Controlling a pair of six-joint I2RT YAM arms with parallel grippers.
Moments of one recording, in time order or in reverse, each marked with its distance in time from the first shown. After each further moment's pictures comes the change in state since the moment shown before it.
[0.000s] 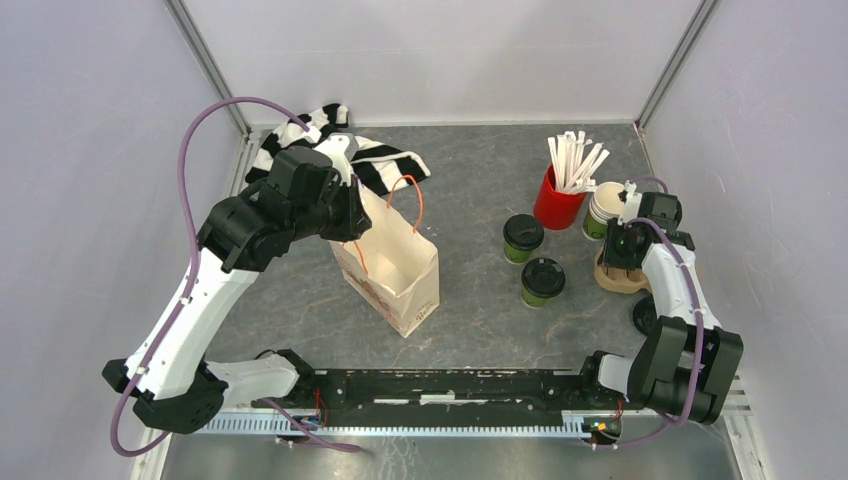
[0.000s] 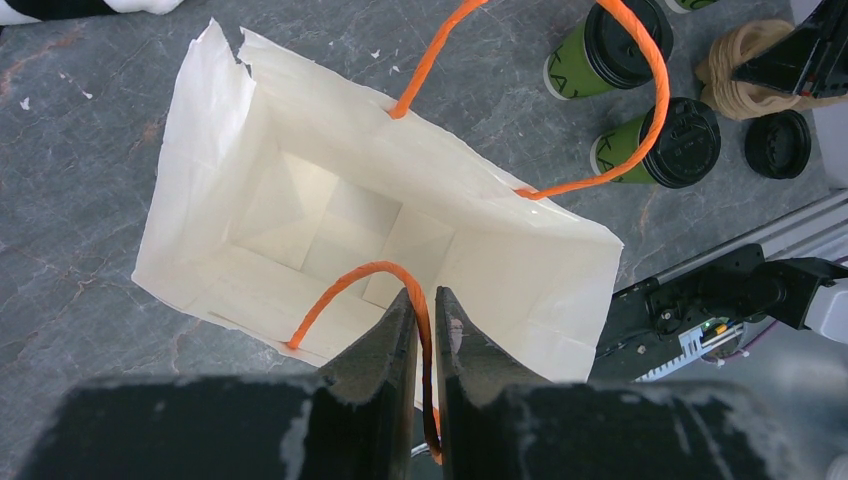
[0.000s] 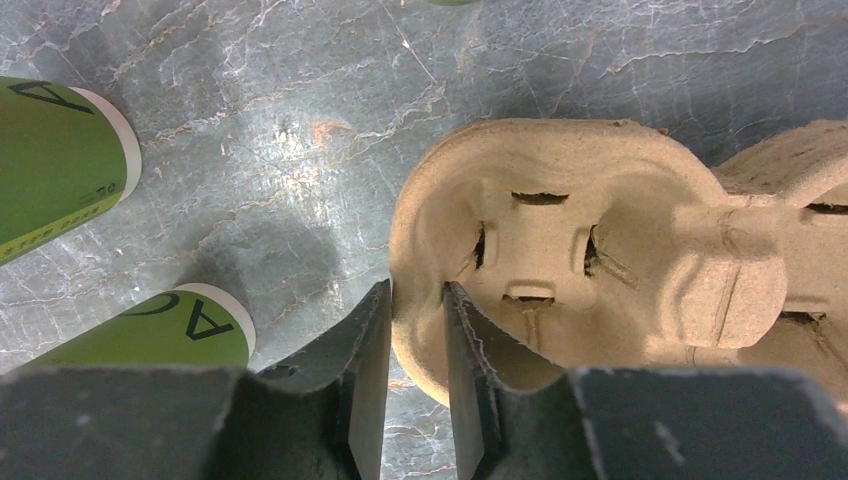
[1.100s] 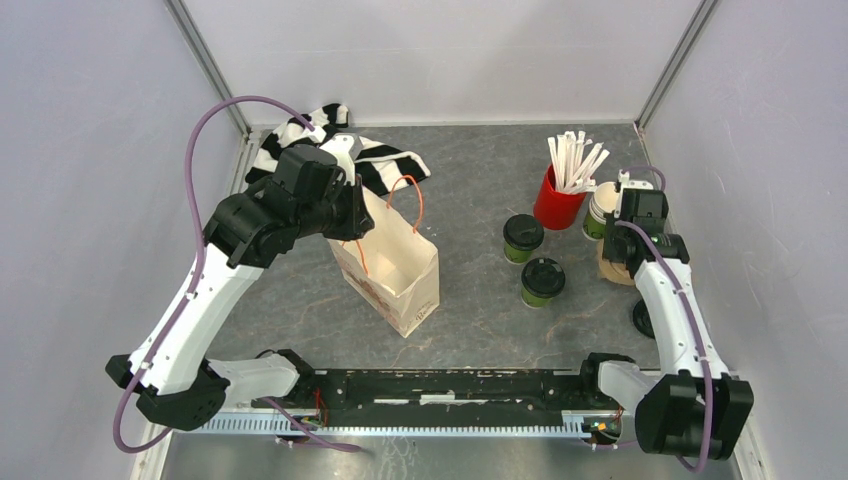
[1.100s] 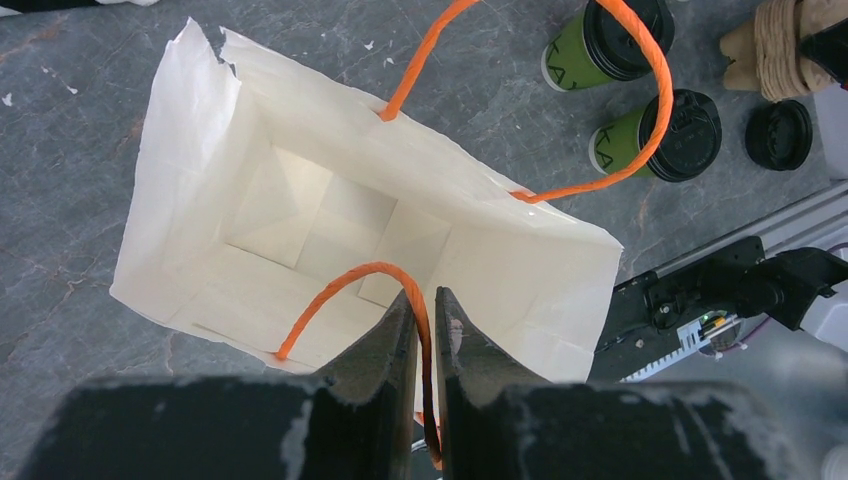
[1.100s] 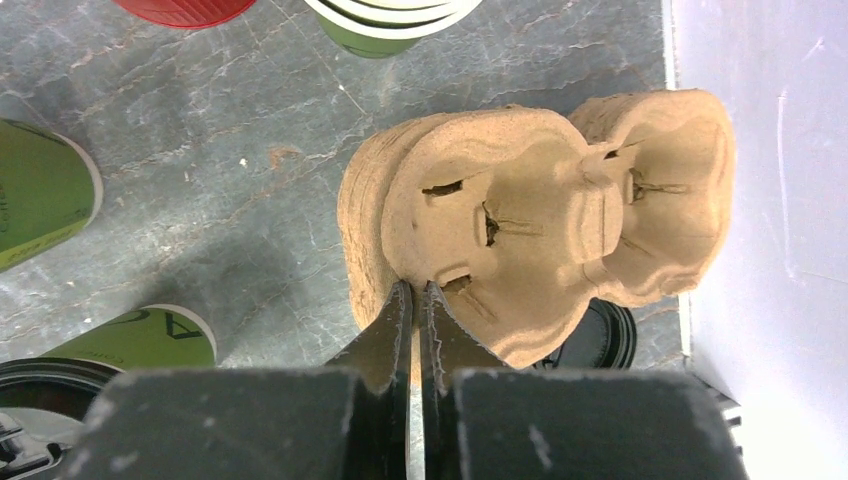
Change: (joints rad) left arm 0.000 0.020 0.000 0.000 0.014 0.000; right arm 0.212 -0.185 0.056 -0.079 0.368 0.059
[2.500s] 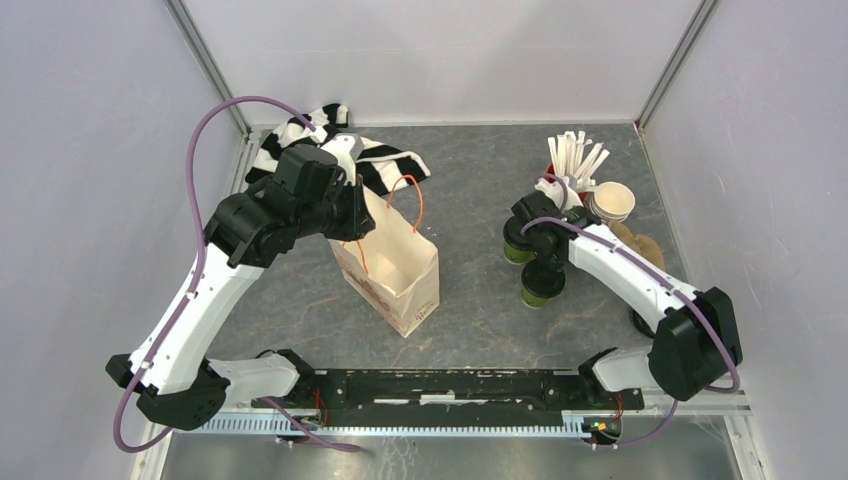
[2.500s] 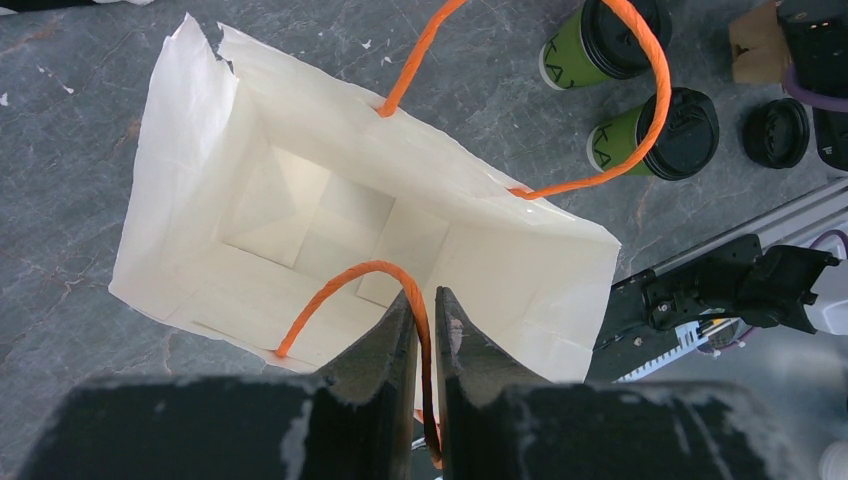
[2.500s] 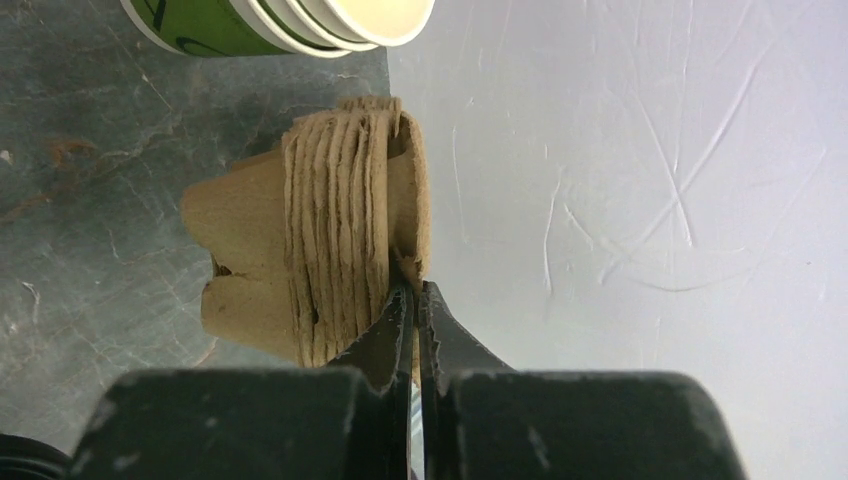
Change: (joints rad) left arm 0.000 0.000 0.000 0.000 0.008 0.000; right arm 0.587 0.314 0.148 -0.298 0.920 0.160
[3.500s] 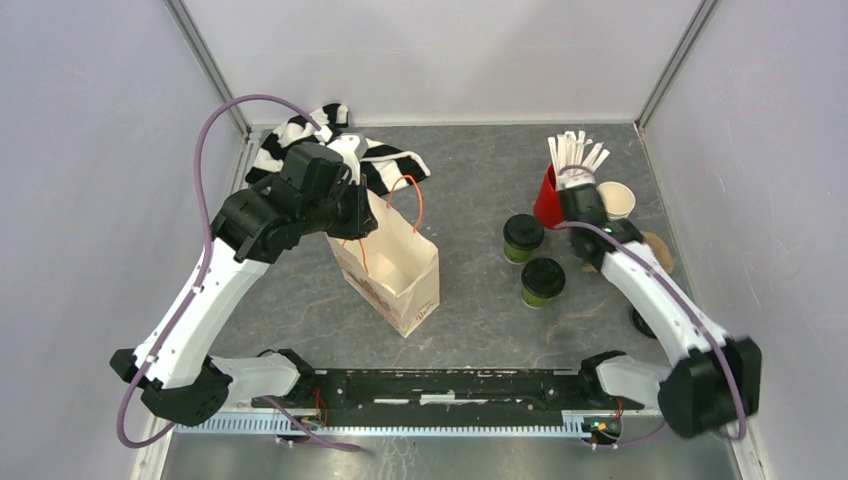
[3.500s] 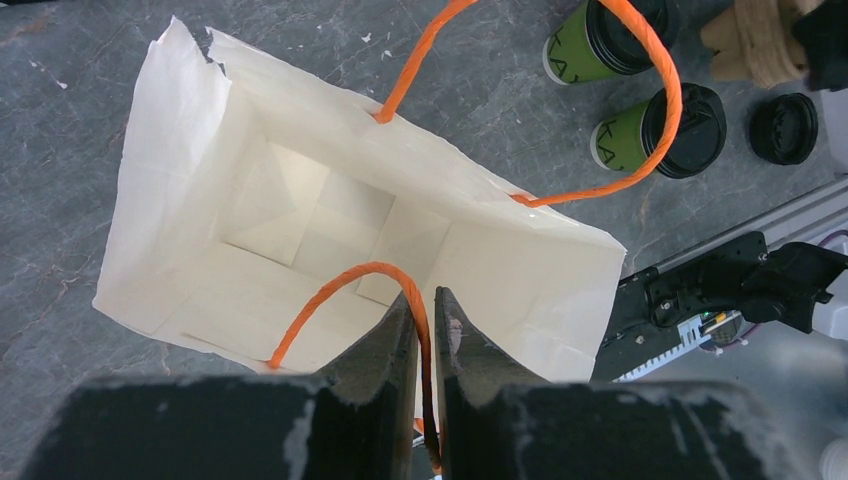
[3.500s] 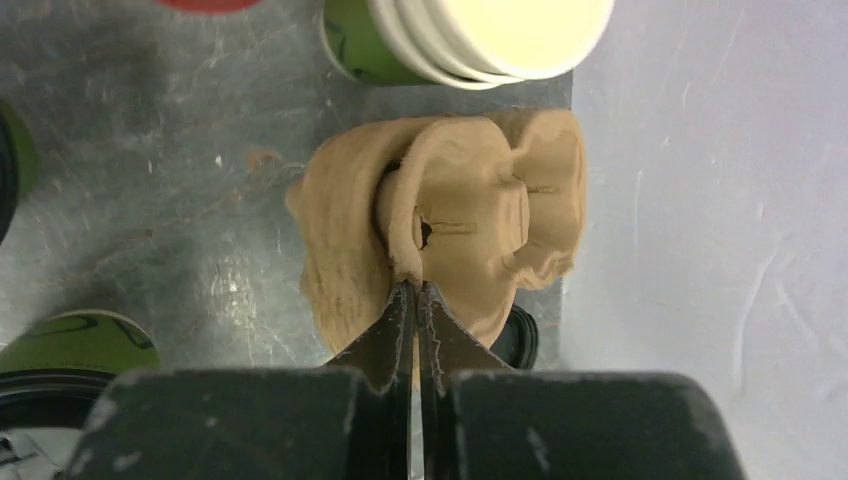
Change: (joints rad) left arm 0.000 0.023 0.002 -0.001 0.006 0.000; right arm -0.170 -0.134 -0.081 0.246 -0.428 -0.194
